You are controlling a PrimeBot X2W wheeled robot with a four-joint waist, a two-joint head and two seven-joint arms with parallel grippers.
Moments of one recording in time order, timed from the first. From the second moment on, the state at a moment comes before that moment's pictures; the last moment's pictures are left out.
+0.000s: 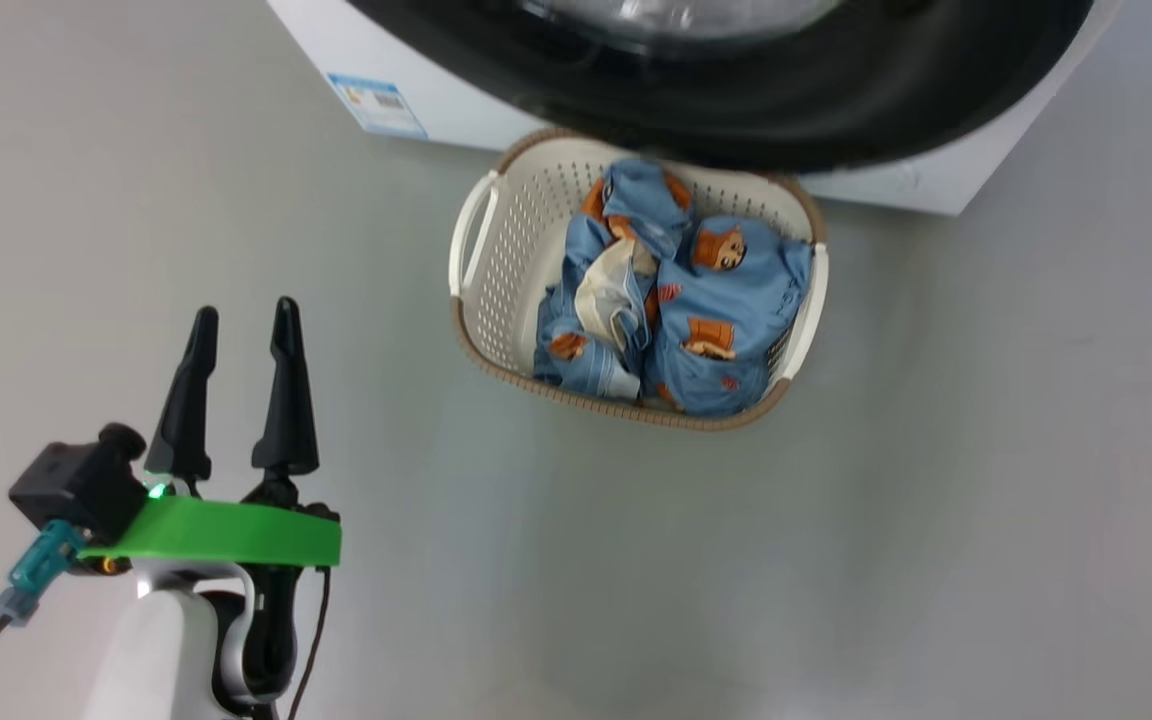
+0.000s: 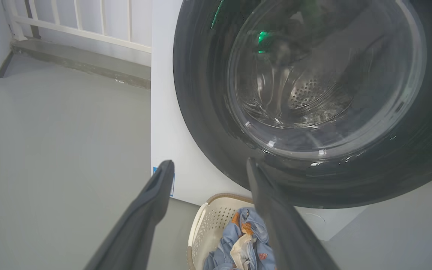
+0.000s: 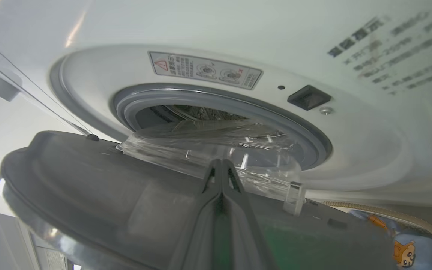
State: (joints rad) left arm -0.33 0.02 -0.09 0.14 -0.44 -0.13 -0.26; right arm -1.21 -0.44 0.22 0.75 1.56 0.13 0.50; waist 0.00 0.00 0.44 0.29
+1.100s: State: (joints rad) left arm -0.11 0.07 -0.07 0.24 -0.39 -0.13 -0.26; right arm -0.59 -0.28 0.19 0.54 1.69 0.13 0.69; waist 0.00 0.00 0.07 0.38
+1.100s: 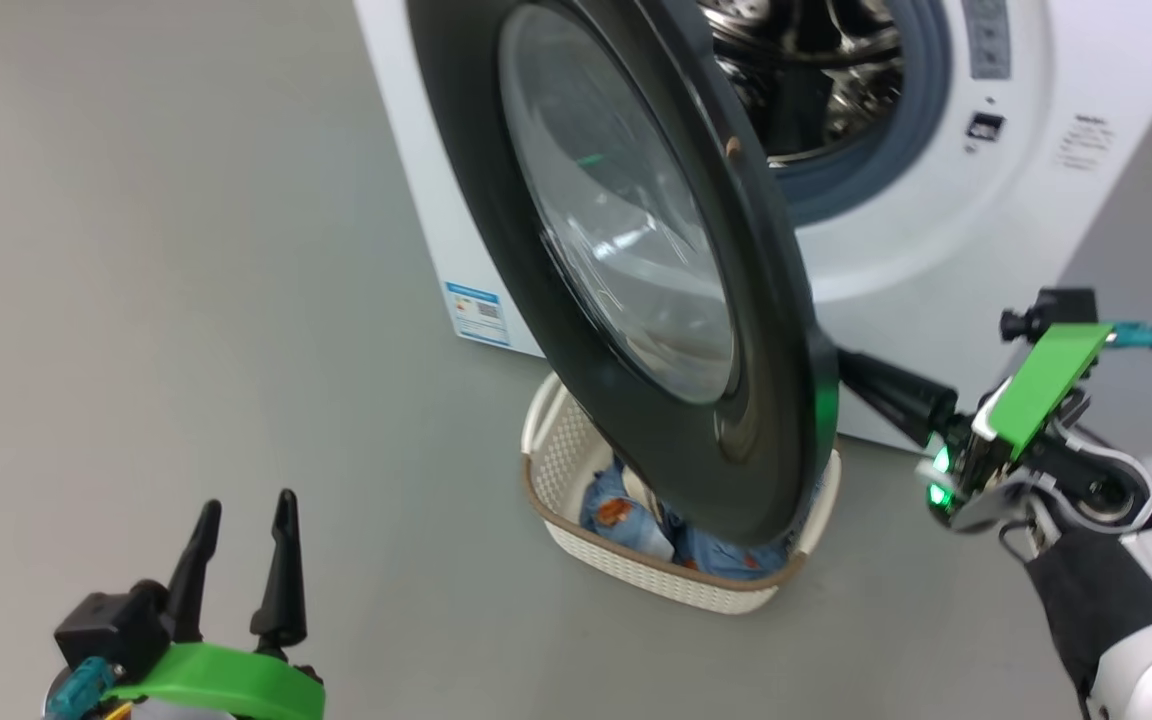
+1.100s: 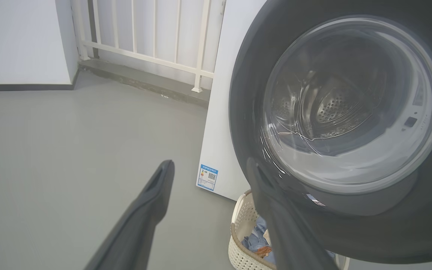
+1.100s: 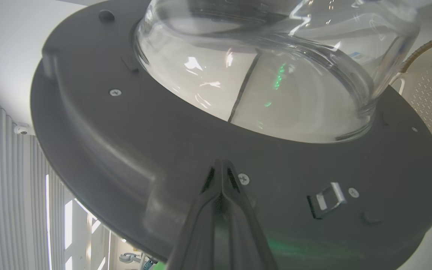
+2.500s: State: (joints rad) left arm -0.10 0.10 -0.08 0.23 -0.39 -0.13 -0.26; right arm -0.49 -0.16 0.12 0.46 1.66 0.13 0.75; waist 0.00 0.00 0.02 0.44
